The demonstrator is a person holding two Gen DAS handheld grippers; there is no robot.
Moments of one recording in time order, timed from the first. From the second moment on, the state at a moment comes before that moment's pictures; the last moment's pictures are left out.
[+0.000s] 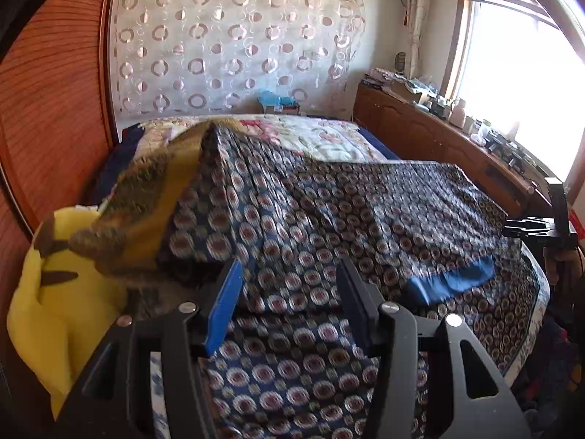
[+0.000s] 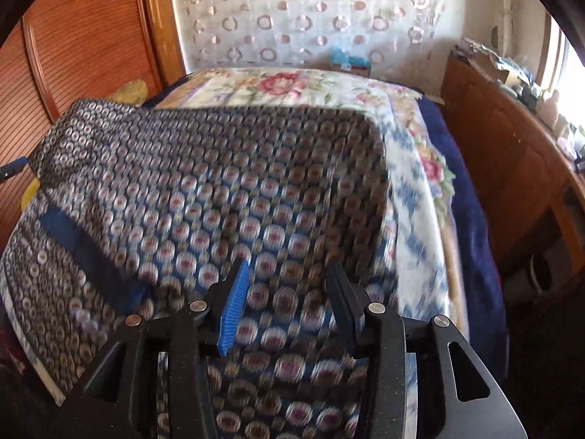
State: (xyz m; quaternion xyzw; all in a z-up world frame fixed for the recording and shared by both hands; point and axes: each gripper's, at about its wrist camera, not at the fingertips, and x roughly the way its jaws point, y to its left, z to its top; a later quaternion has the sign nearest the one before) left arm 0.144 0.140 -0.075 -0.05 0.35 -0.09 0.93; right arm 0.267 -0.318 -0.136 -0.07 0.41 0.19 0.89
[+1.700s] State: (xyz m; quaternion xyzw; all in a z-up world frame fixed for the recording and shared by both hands) left arm 0.148 0.107 -0.099 -0.02 0.40 -0.05 0.92; right arm 0.277 -0.309 -0.160 -0.06 0.41 0.14 0.90
